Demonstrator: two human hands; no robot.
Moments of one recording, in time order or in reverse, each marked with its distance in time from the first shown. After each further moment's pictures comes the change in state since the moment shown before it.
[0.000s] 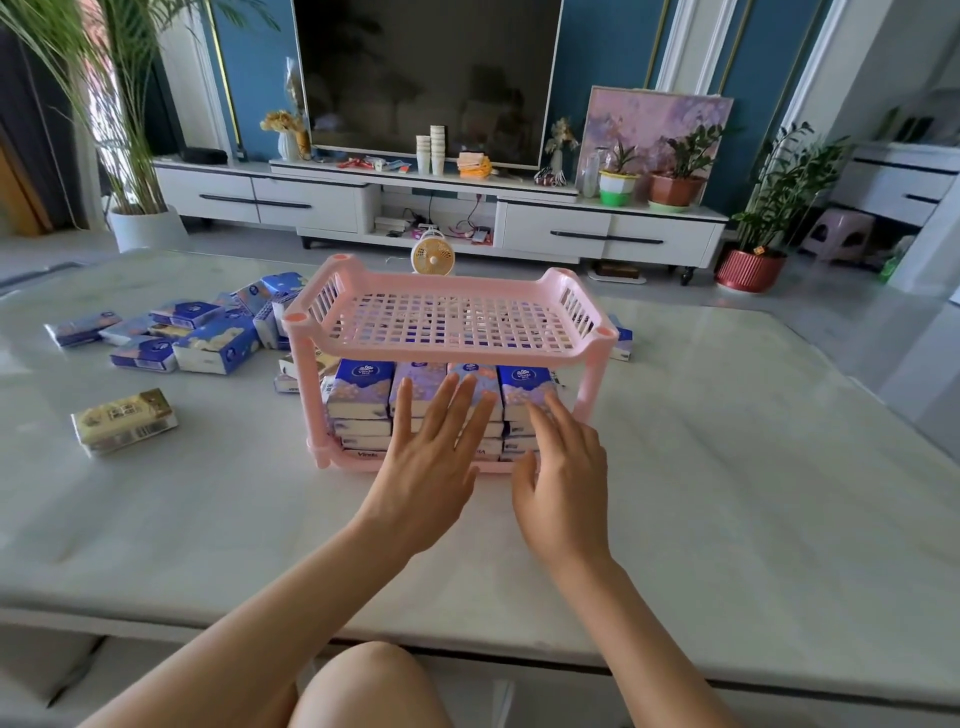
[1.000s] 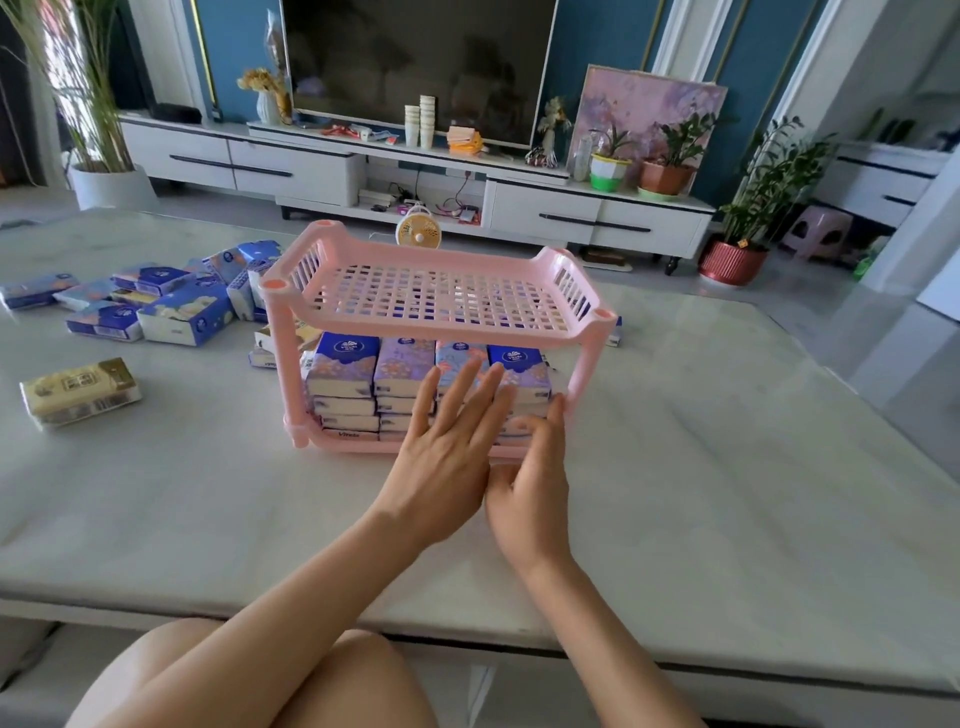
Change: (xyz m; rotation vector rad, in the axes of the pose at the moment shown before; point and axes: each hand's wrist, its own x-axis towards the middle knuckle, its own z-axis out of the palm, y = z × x) left_hand 0.005 0.023 0.012 -0.152 0.113 0.028; right_hand -0.017 -0.010 0.010 0.412 -0.168 0.339
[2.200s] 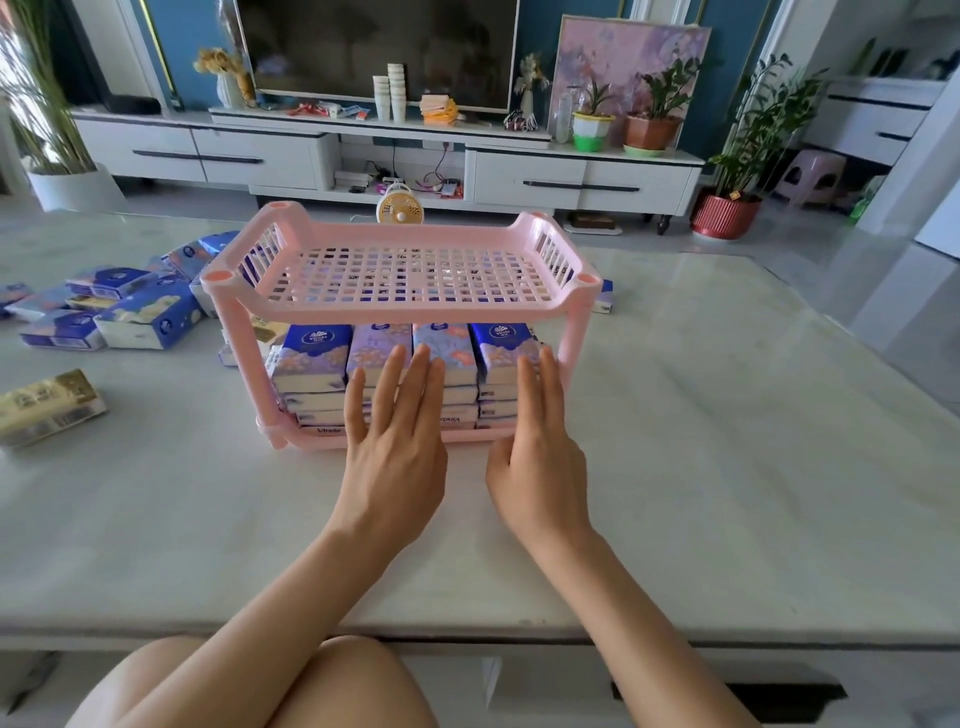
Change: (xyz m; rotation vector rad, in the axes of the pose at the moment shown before) left_hand -0.015 -0.012 0.005 0.020 0.078 -0.181; right_hand 0.012 0.011 -0.006 -0.387 0.025 -0.183
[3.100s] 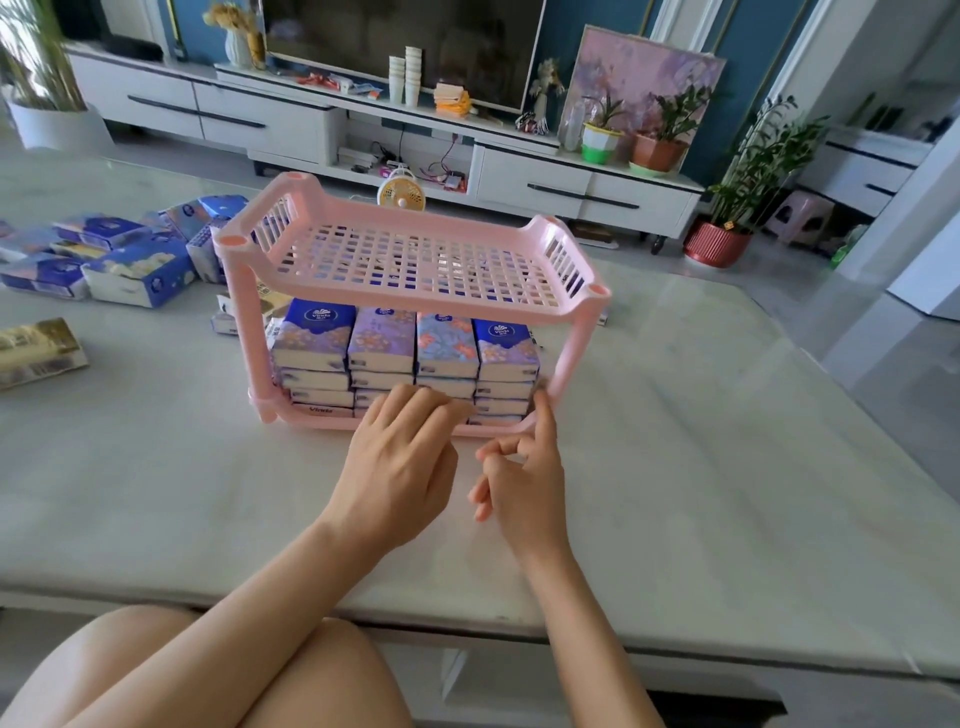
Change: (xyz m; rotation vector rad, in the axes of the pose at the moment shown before) left_hand -0.002 0.008 -0.019 -0.472 0.148 0.086; right_hand -0.008 -0.009 -0.010 0.739 -0.208 0.570
